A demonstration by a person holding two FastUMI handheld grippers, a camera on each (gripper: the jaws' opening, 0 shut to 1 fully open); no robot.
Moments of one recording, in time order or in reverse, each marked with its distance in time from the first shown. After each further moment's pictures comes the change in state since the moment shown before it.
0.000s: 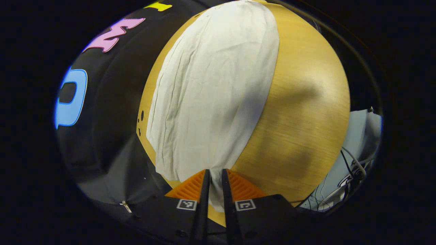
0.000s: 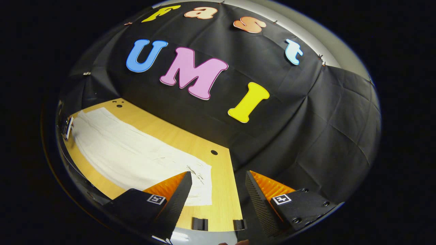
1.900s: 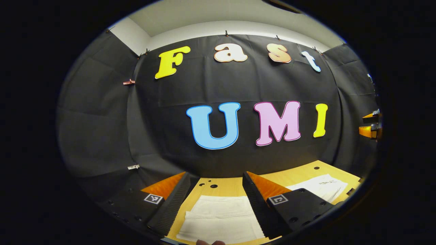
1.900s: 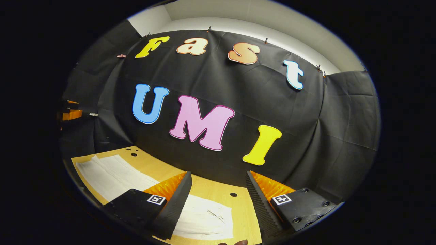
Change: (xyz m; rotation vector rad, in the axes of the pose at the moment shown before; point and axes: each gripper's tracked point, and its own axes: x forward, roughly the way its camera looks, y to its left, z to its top) left arm -0.390 0.199 0.116 -1.269 -0.807 0.614; right arm -0.018 0.005 0.170 0.192 -0.377 0.109
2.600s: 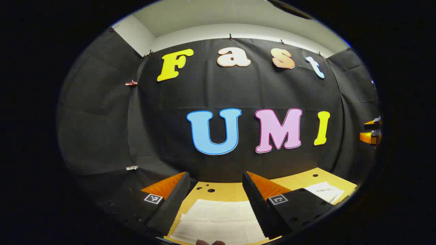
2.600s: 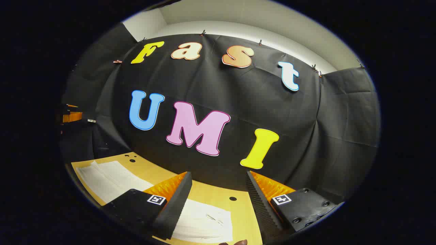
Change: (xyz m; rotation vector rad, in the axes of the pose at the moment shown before) left arm 0.007 -0.012 0.023 -0.034 -0.035 0.024; right arm 0.006 -0.015 0.009 0.039 -0.046 -0.009
